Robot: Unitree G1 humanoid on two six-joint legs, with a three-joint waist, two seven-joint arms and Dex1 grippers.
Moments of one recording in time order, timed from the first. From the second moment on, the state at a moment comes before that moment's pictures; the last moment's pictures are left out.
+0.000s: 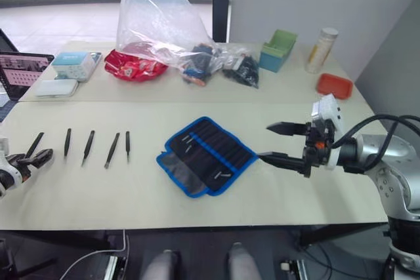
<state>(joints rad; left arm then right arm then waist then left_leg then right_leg) -0.53 0.90 0.45 1.06 -0.29 0.17 -0.64 -0.32 -0.89 -0.26 -0.30 0.73 0.70 1.13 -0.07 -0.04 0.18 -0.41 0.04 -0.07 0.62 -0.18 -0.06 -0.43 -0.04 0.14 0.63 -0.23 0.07</state>
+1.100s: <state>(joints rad) -0.46 0.78 0.23 0.21 -0.48 0.48 -0.89 -0.37 -0.67 -0.12 -0.22 0.56 0.59 0.85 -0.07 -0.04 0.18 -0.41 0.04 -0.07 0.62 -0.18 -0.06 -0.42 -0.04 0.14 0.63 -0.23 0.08</state>
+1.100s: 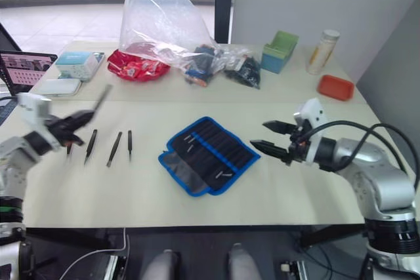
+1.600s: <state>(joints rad) -0.54 0.77 -0.09 -0.23 -0.50 0.93 -0.83 -0.30 -0.40 0.12 -0.09 0.29 0.36 0.68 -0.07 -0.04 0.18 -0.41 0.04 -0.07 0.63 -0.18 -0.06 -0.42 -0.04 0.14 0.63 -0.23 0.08</state>
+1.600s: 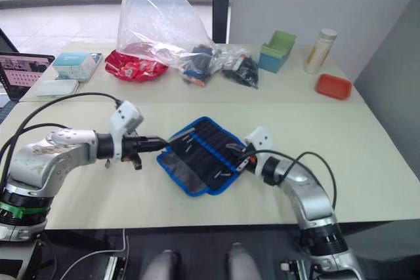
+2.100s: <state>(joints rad) -0.54 0.74 -0.20 -0.18 -0.38 0.91 -0.81 -0.32 -0.38 0.16 0.04 0.20 0.34 0.67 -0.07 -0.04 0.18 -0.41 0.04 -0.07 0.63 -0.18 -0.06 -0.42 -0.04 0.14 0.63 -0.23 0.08</state>
